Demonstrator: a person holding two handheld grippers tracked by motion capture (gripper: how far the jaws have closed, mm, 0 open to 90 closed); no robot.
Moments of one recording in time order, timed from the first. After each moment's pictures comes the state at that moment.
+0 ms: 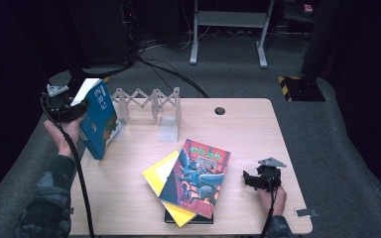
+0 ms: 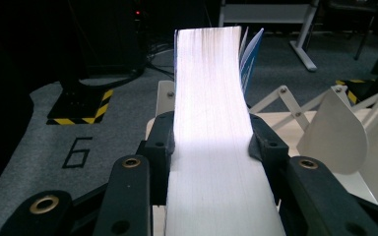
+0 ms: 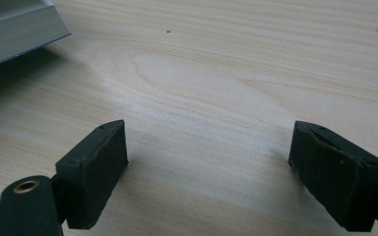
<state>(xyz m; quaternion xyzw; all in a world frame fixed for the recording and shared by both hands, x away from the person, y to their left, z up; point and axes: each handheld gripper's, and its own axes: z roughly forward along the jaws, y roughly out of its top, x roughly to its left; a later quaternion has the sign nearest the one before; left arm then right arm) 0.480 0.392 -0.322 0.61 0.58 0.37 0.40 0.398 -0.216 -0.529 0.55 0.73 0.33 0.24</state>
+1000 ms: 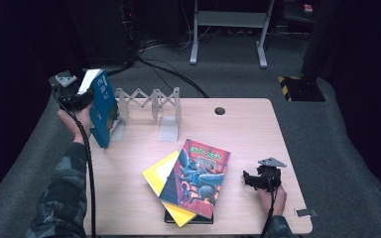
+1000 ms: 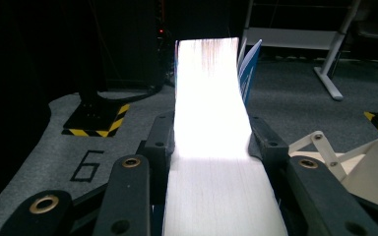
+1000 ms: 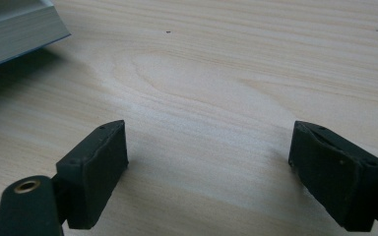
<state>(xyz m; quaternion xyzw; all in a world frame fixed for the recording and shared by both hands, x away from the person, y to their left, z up) 0.528 0.383 -0.333 0.56 0.60 0.41 0.40 0.398 -0.216 -0.529 0.55 0.73 0.33 0.24</state>
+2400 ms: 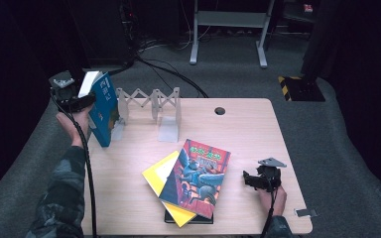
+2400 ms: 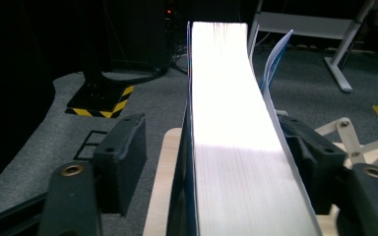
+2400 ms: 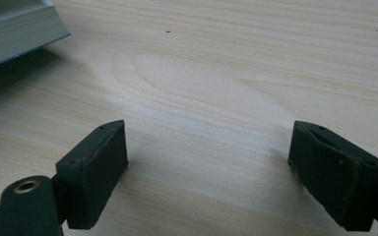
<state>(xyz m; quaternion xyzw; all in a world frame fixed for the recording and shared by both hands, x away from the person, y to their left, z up) 0.530 0.397 -0.344 0.57 0.62 0.38 0.38 0.398 -0.216 -0.529 0.55 0.73 0.33 0.24</state>
